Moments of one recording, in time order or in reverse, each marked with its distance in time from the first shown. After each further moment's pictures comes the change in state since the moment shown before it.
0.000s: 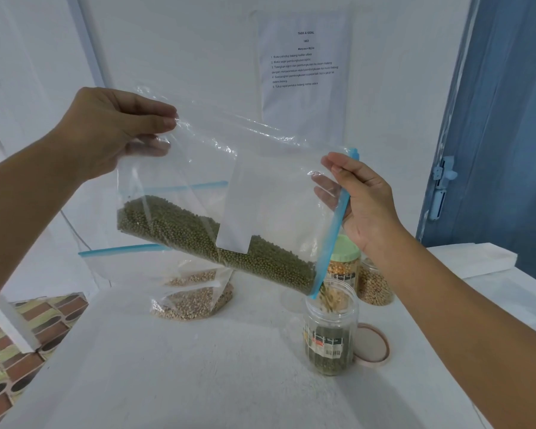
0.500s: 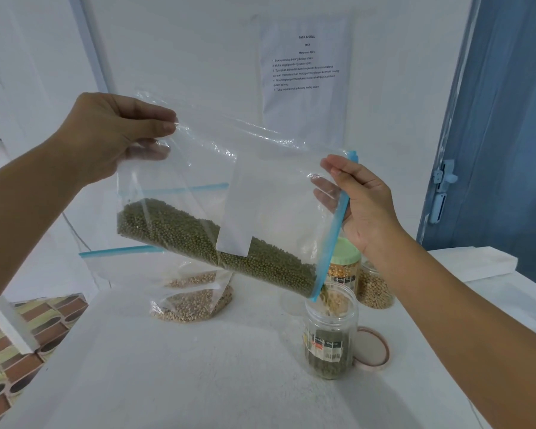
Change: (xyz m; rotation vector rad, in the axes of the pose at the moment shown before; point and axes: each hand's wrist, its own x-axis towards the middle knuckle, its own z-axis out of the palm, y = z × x) left_hand -0.002 -0.002 -0.001 -0.006 0.016 -0.009; right_hand 0.003 0.000 0.000 -0.007 -0.015 -0.001
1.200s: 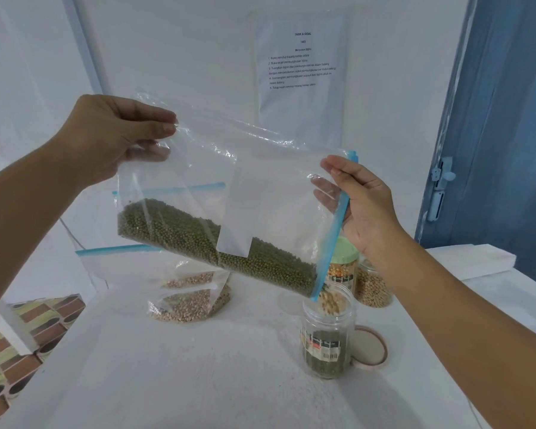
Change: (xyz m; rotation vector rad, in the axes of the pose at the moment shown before) left_hand 0.002 -0.003 0.007 -0.005 -0.012 -0.009; right_hand 0.002 0.001 -0.007 0.006 0.009 0.007
